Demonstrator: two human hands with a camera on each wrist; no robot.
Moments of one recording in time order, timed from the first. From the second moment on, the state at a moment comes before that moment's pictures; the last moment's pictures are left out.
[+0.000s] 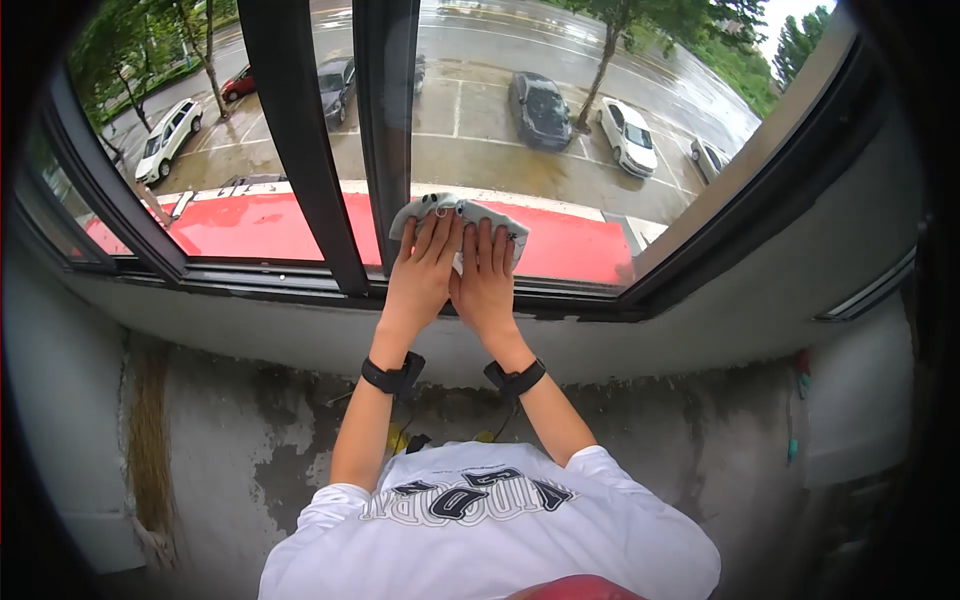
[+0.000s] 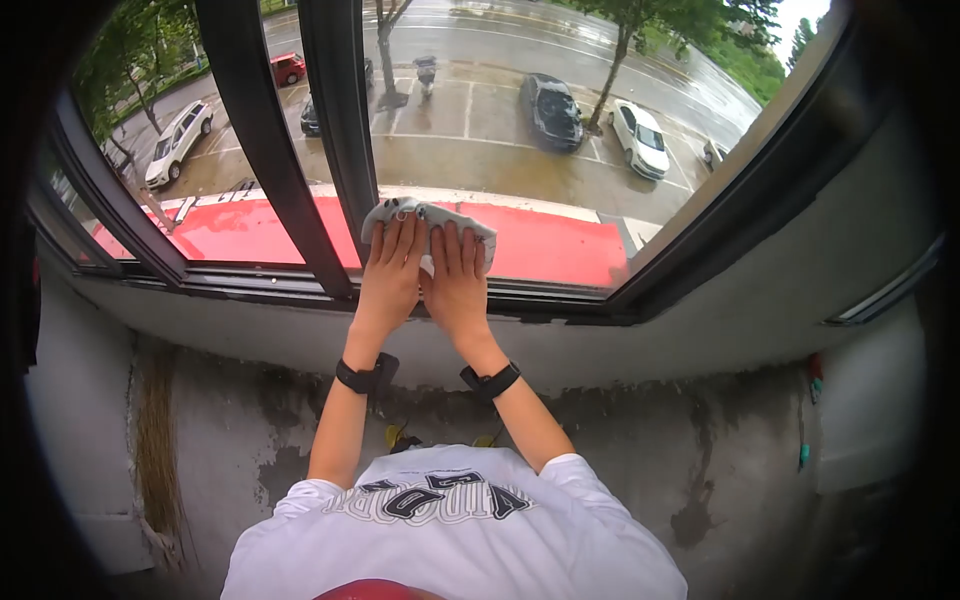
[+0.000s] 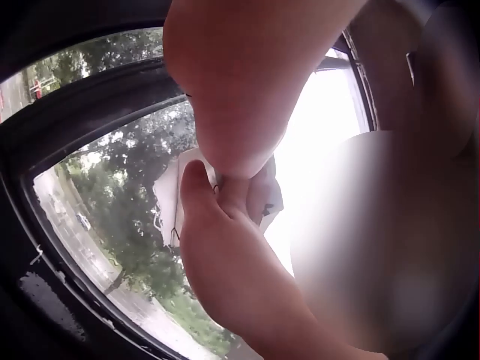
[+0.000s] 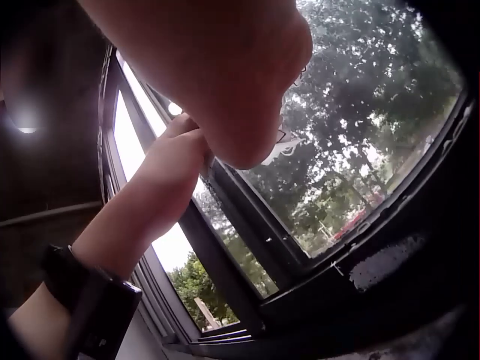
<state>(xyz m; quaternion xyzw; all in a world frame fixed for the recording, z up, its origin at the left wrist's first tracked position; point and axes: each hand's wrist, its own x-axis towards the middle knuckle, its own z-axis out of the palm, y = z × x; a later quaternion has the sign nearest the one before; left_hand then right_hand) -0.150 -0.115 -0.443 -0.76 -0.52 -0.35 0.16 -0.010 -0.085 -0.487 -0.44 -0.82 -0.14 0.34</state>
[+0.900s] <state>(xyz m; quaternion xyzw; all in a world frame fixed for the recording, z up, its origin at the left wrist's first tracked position) -0.120 -0.058 -0.256 -0.71 -0.45 -0.44 0.32 0.019 -0.049 -0.264 -0.36 -0.77 -0.26 0.46</state>
